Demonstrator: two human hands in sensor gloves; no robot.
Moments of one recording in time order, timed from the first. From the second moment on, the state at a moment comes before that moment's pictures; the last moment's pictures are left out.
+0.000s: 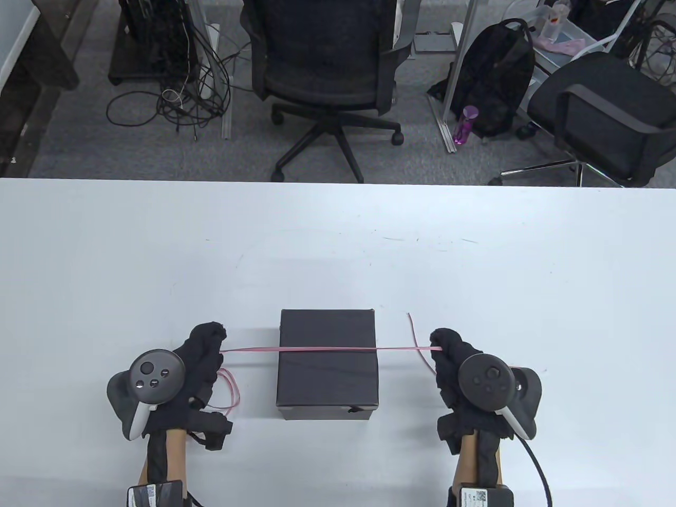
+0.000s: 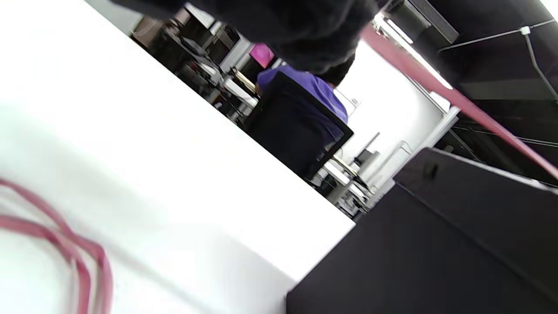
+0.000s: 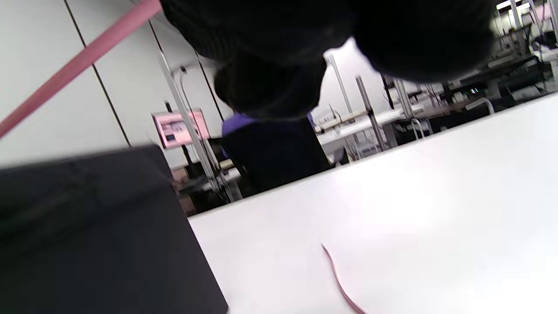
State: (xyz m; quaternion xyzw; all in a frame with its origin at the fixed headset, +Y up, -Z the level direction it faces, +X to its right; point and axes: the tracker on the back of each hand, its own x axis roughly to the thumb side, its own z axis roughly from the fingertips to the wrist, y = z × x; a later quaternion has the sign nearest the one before) left_hand -0.255 -0.721 -0.158 0.04 0.02 0.36 0.93; right_hand 0.199 -0.682 -0.186 0.04 -0.01 0.98 0.21
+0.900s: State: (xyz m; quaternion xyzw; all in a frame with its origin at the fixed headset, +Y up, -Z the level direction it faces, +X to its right) left_hand -0.208 -0.734 -0.162 0.03 -0.06 0.27 0.96; right_hand 0.146 -0.744 -0.204 0.14 0.22 0.90 0.34
